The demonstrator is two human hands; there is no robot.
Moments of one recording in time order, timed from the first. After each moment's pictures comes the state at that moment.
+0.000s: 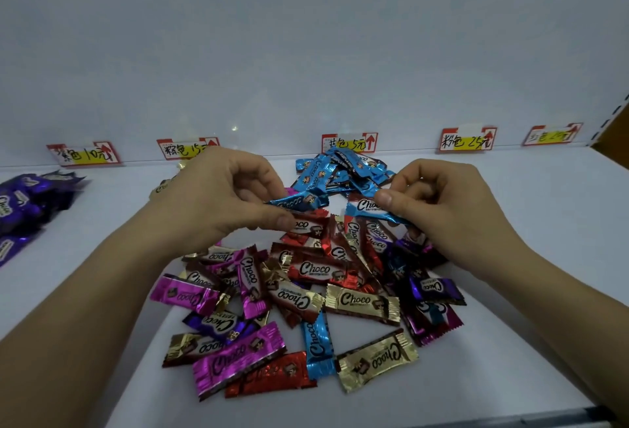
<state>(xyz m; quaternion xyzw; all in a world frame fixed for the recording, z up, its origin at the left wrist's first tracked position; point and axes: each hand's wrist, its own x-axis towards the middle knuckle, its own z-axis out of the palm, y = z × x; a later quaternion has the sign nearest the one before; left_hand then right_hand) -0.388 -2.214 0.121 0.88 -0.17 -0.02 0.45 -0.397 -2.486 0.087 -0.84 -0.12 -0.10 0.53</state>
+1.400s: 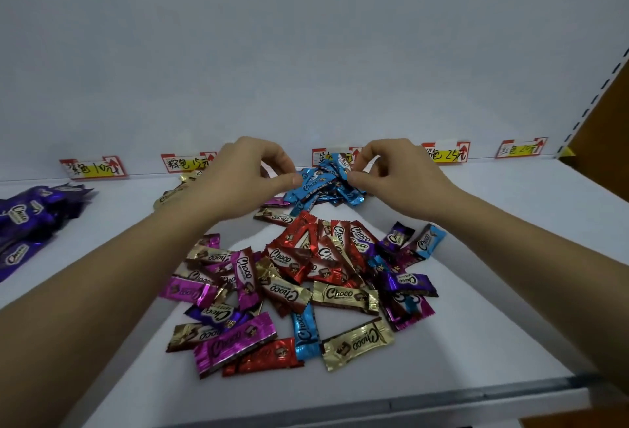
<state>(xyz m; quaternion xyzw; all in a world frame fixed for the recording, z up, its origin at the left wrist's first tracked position) -0.351 -2.239 0.120 0.94 -0.15 0.08 0.29 -0.349 -2.482 0.109 -0.93 -0.12 -0.10 0.32</state>
